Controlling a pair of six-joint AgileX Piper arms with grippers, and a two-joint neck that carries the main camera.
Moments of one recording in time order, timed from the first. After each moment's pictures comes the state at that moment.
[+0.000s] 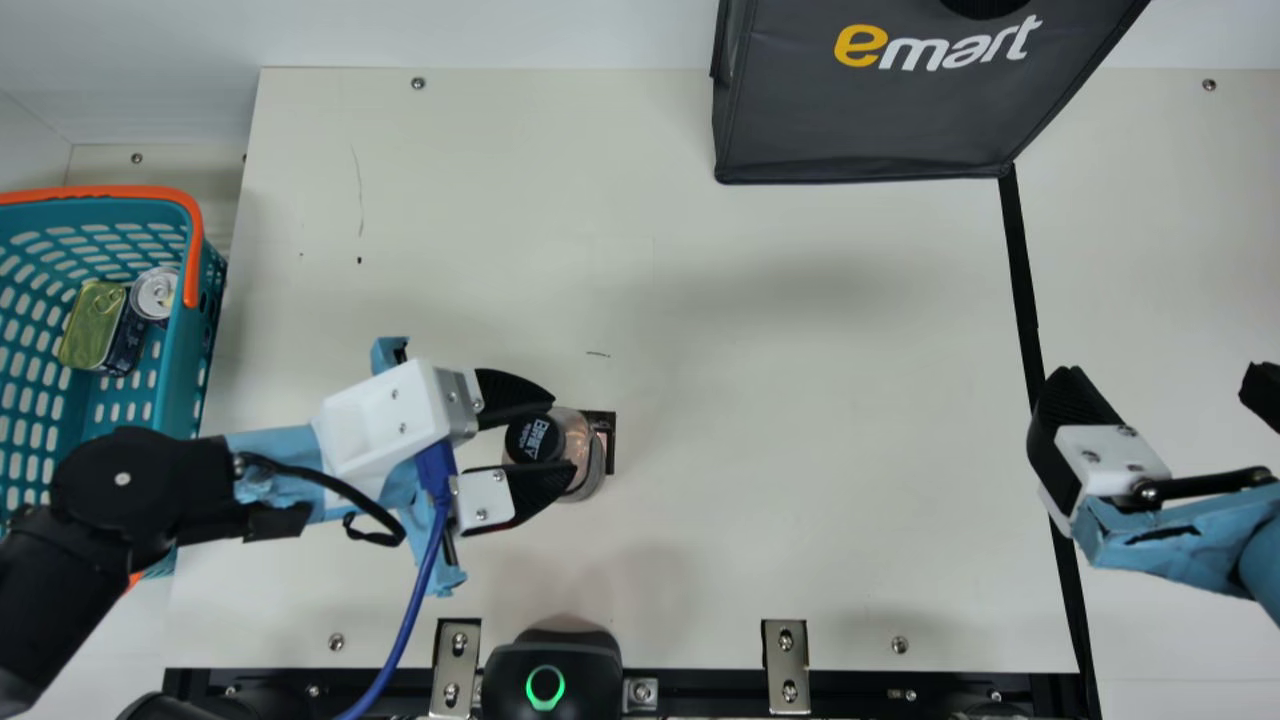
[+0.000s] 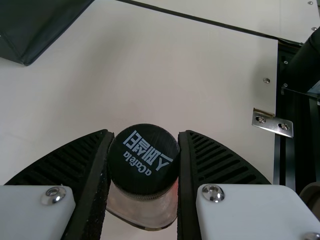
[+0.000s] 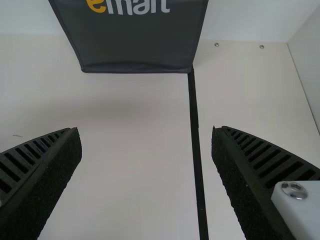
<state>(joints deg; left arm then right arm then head) -19.4 67.1 -38.3 -67.0 49.3 90.4 0.6 42.7 -69.8 -0.8 69.3 -2.2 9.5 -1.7</state>
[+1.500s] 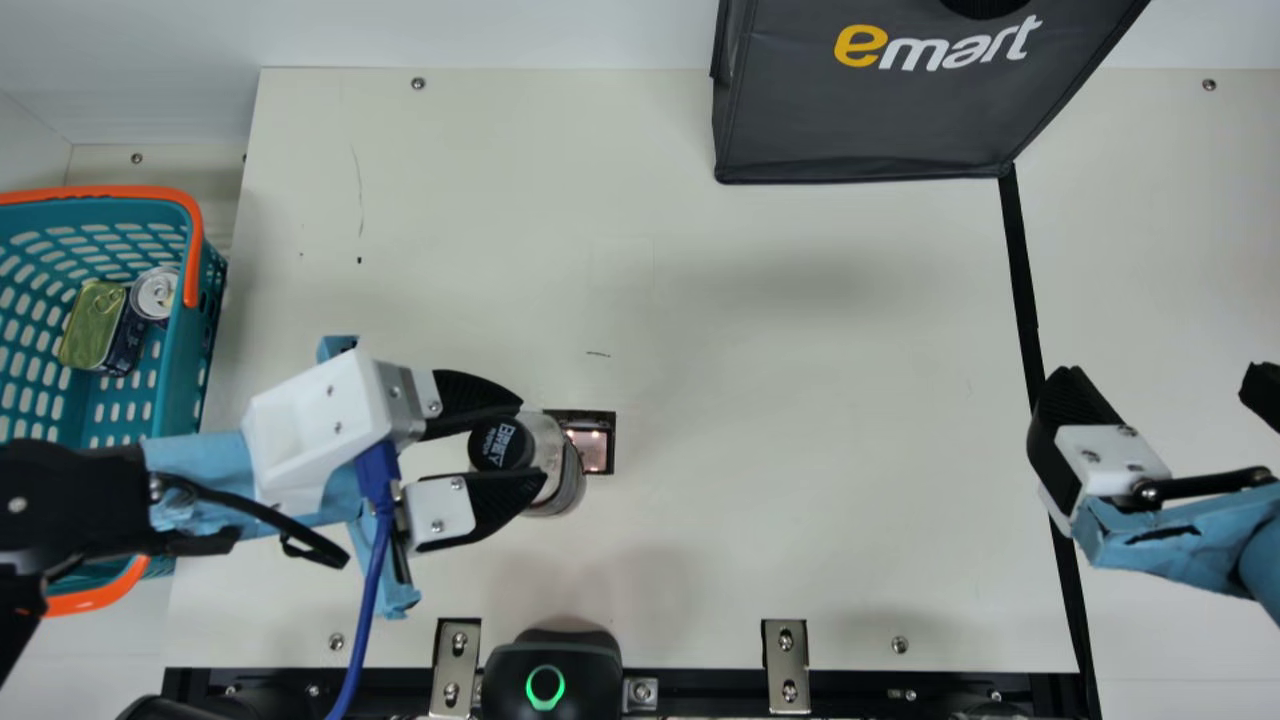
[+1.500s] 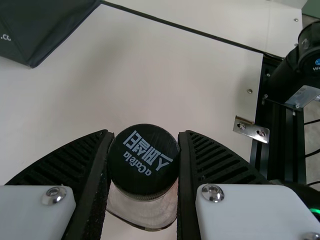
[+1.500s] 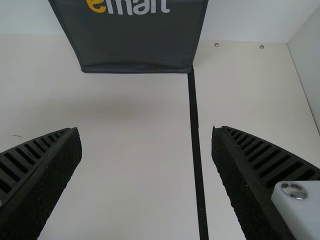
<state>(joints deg) -16.6 61.4 -44.0 -59.1 57.0 76.5 0.6 42.7 -69.8 -0.8 69.3 -2.2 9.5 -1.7</state>
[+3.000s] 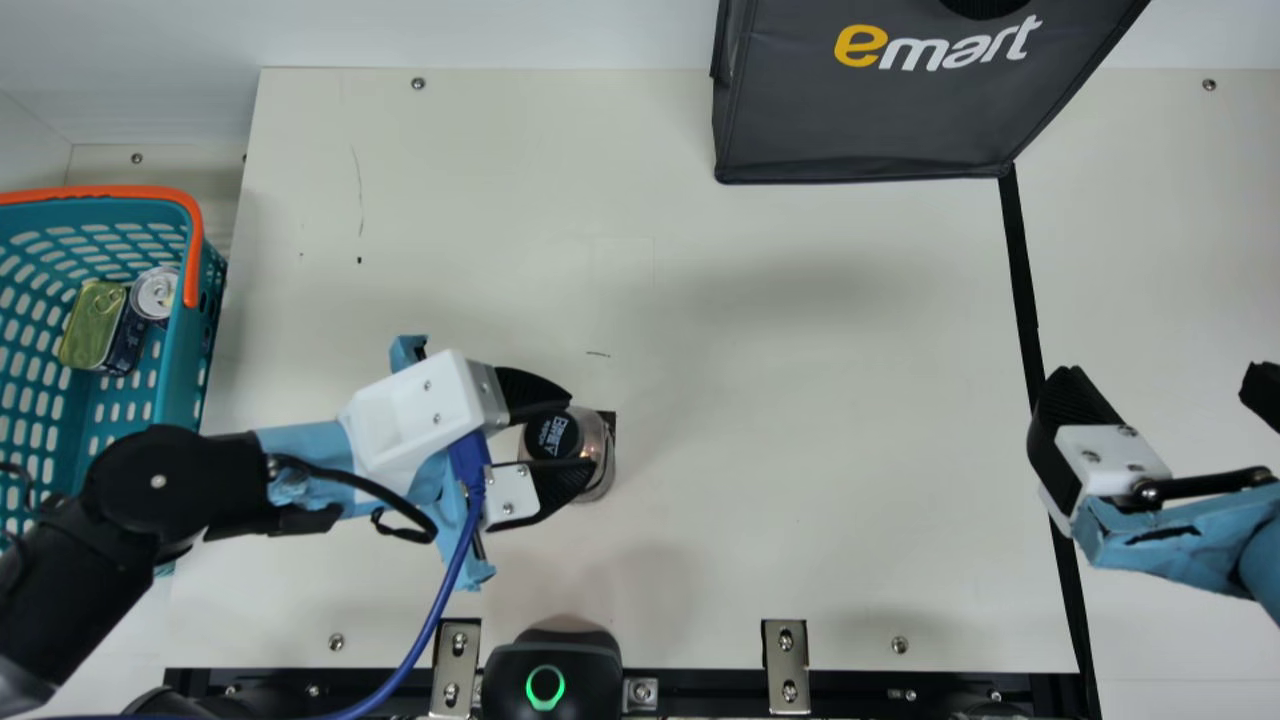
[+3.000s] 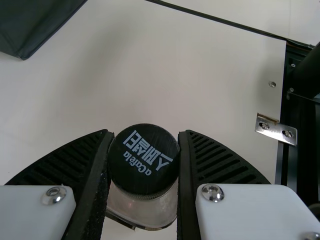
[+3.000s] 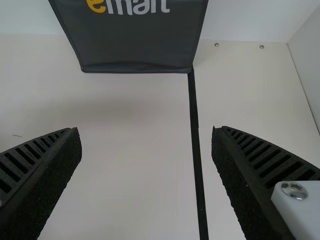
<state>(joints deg) -26.1 69.2 -40.8 -63.4 42.8 81.9 0.6 42.7 -69.8 -0.8 69.3 -2.2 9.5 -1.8</state>
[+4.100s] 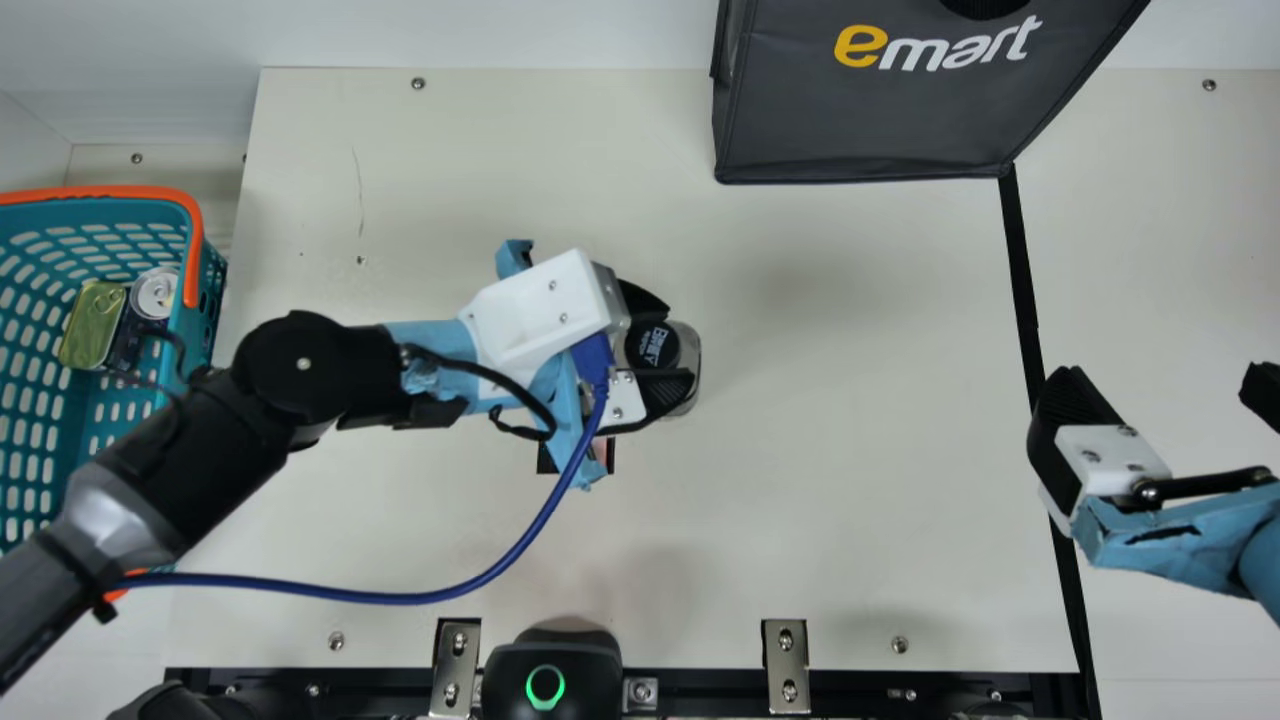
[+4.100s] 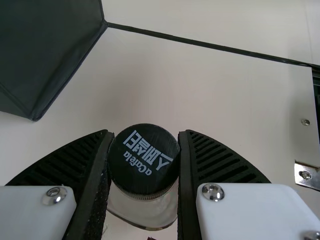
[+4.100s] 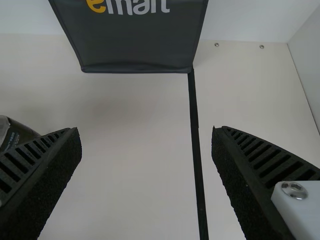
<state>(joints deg) -34.4 86.3 -57.9 -65.8 35.7 84.0 0.6 42.7 -69.8 -0.8 69.3 -2.2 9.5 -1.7</state>
